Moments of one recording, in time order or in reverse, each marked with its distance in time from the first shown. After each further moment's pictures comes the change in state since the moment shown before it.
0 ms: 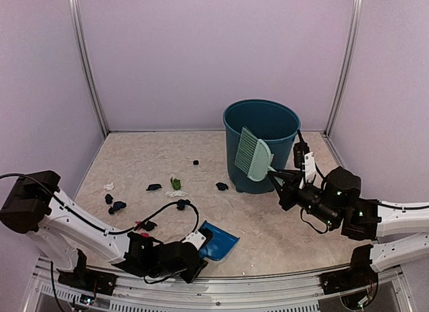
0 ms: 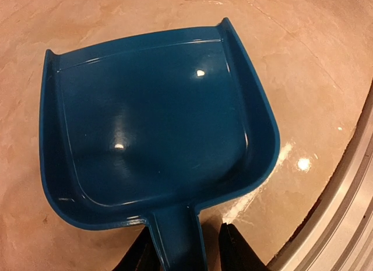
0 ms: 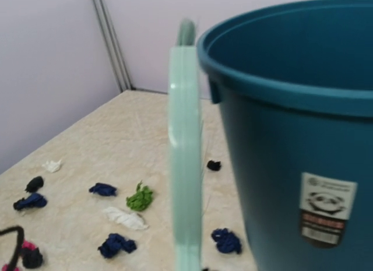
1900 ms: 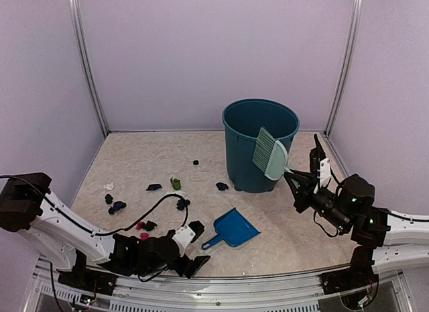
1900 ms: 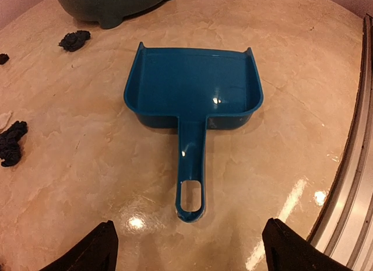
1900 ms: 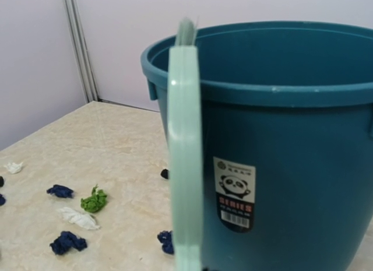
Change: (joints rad) left arm 0.031 -0.114 -0.177 0.349 -0.083 0.266; right arm -0.070 -0.207 -0.131 -0.014 0.018 -0.124
